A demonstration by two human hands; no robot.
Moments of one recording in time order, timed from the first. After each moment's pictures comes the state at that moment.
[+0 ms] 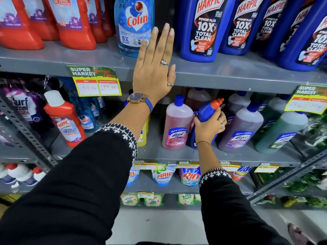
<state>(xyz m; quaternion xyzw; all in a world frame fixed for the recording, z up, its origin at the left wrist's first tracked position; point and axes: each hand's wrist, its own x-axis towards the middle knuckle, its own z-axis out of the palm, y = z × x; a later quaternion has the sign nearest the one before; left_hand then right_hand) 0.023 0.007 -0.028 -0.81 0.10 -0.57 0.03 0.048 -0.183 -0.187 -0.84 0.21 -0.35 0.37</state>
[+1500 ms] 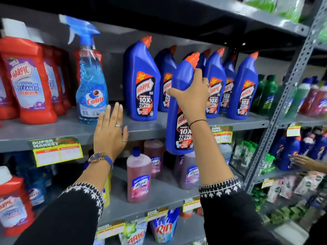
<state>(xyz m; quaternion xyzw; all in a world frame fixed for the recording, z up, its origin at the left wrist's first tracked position) 0.024 0.009 -0.022 -0.85 0.15 -0.51 -0.05 -0.055 -0.192 0.117 -0.79 0.07 -0.47 0.40</state>
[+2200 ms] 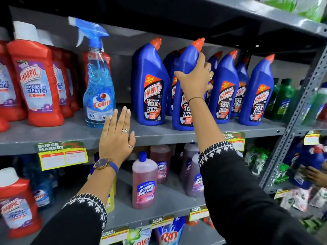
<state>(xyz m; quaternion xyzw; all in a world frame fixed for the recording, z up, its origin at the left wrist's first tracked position) 0.028 0.009 -0.028 -0.83 0.14 -0.54 -0.03 0.027 -0.197 0.158 -0.79 0.11 -0.49 0.36</state>
